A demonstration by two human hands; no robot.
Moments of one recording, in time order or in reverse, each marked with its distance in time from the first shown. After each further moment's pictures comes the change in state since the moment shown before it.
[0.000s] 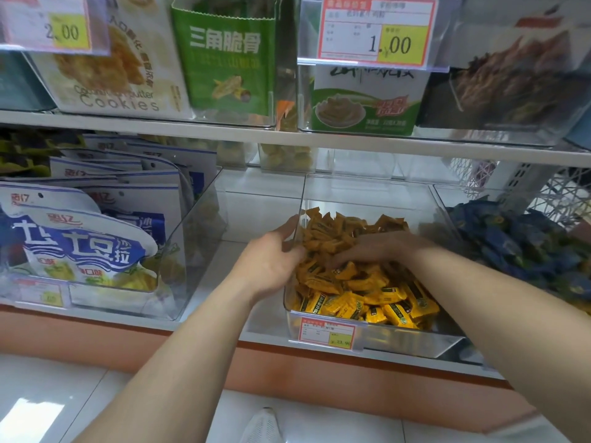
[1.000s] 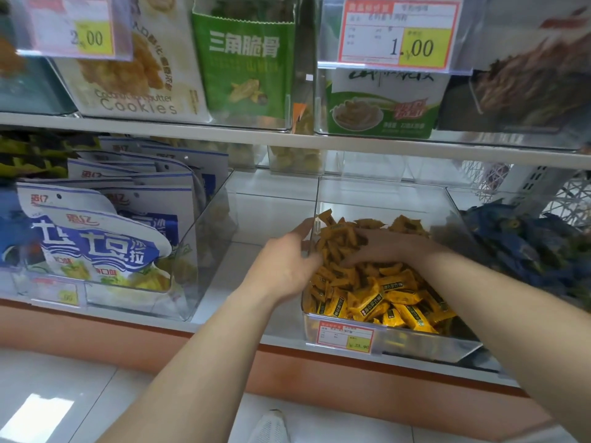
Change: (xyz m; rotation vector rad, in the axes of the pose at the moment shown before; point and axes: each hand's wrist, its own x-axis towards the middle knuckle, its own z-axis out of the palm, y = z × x) left_hand 0.004 -0.003 0.008 0.113 0.054 0.070; right_hand 0.013 0.006 -0.002 -0.039 0.207 0.027
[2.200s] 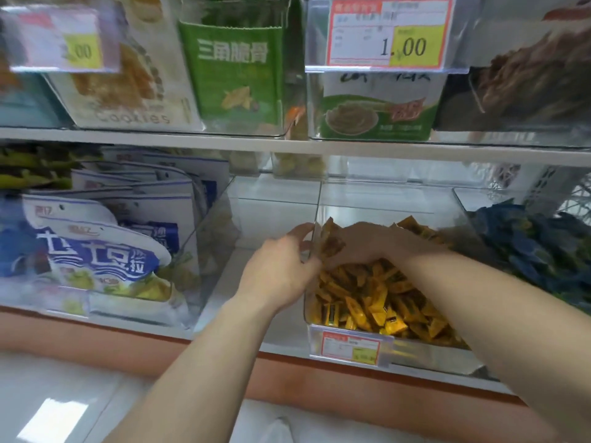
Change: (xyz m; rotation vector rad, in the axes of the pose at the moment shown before) left_hand -0.005 0.007 -0.008 0.126 0.089 0.021; right_hand 0.010 -0.042 -0.001 -0.412 0.043 -0.222
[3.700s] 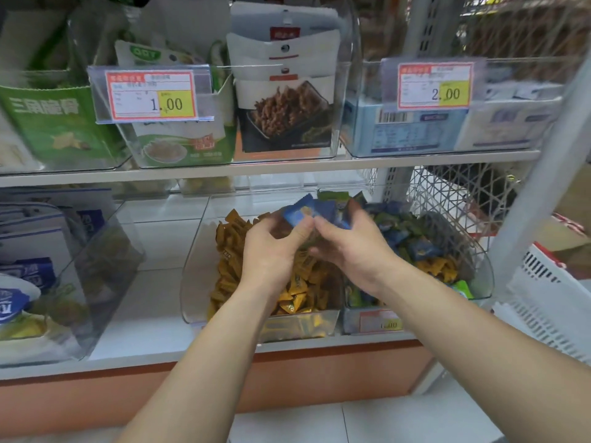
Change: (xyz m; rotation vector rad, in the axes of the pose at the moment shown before) left_hand -0.009 0.160 0.082 -0.927 0.076 -0.005; right_hand -0.215 0.064 0.017 1.751 0.716 -0.178
